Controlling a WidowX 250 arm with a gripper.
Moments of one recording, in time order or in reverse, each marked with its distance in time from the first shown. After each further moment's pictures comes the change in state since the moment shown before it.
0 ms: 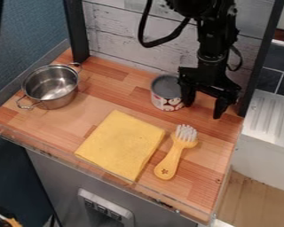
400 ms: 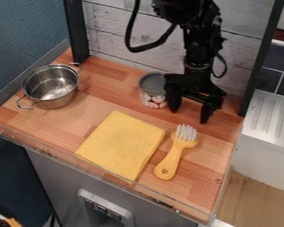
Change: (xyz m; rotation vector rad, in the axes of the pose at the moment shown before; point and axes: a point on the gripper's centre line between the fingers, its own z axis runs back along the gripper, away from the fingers) arm -0.015 0.020 -0.007 0.038 0.013 0.062
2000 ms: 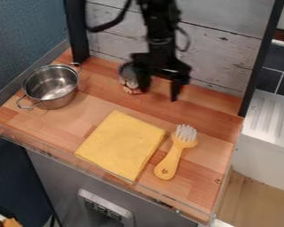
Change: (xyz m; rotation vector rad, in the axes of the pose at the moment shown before) arm -0.004 0.043 0.029 -0.021 -0.013 0.038
